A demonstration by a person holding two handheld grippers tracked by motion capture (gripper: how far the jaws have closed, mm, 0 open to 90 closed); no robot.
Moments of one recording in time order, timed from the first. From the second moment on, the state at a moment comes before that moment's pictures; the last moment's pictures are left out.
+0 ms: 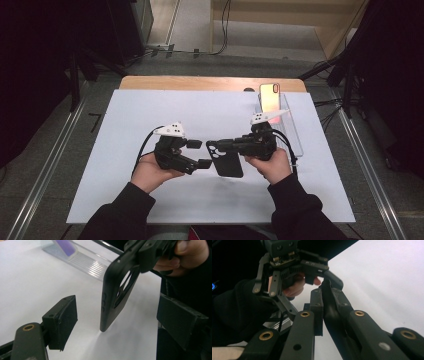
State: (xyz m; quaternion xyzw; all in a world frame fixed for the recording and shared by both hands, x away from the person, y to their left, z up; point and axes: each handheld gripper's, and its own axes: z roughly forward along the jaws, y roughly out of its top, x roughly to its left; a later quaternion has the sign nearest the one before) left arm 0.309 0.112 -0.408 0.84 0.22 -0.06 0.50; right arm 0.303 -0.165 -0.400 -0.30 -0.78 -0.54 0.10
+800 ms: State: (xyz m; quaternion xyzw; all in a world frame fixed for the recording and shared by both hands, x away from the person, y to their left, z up) left arm 0.317 0.108 -0.405 0.84 0.16 -0.07 0.51; right arm 0.305 -0.160 -0.407 -0.28 -0.77 -0.55 0.14
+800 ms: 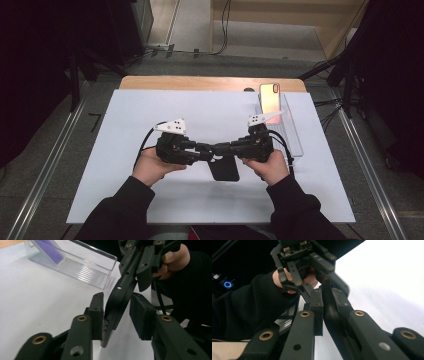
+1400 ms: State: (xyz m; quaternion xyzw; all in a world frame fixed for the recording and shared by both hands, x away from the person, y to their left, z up) left arm 0.315 0.114 -0.397 0.86 0.16 -0.10 0.48; right arm 0.299 -0.160 -0.402 -0.29 -0.77 -0.56 0.09
